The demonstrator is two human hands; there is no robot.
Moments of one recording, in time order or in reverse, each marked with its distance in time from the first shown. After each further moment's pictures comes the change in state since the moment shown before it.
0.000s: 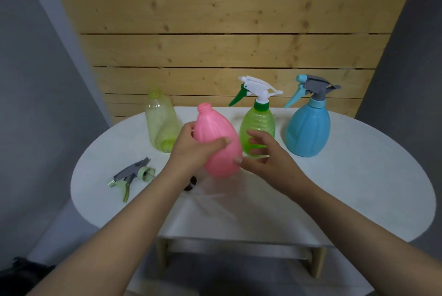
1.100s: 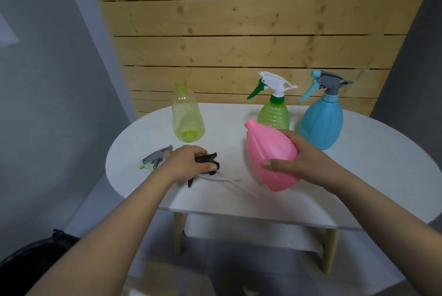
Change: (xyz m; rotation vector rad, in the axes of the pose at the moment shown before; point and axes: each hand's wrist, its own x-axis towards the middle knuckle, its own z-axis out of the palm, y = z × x) left_hand -0.012 -0.049 -0.064 0.785 -0.237 0.073; right_hand -0.028 -0.003 -0.027 -0.107 -0.124 0.052
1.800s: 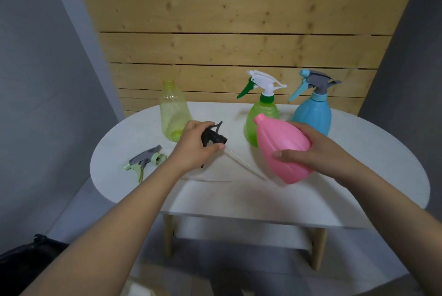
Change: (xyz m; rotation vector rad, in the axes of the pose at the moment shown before) left_hand 0.027 0.036 0.015 -0.267 0.243 0.241; right_hand -0.001 0.012 -0.038 -0.027 0.080 0.025
